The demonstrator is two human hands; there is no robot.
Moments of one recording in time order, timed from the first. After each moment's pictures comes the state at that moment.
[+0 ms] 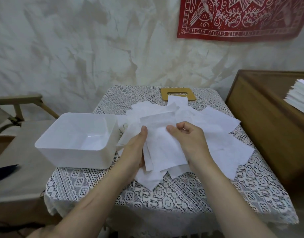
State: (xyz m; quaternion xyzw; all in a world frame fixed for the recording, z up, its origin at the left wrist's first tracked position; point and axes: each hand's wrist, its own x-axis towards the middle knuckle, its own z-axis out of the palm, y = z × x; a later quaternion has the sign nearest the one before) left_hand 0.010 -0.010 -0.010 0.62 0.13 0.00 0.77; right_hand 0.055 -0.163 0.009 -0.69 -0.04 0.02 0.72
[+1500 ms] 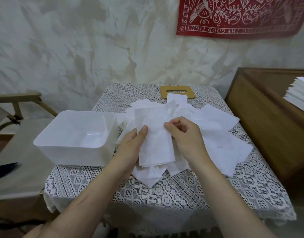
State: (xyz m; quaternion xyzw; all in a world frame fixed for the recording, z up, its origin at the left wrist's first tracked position) left_hand 0.004 -0.004 -0.006 0.64 0.07 0.03 0.76; right_hand 0.060 -0.161 0.004 -0.75 -0.08 -0.01 0.66
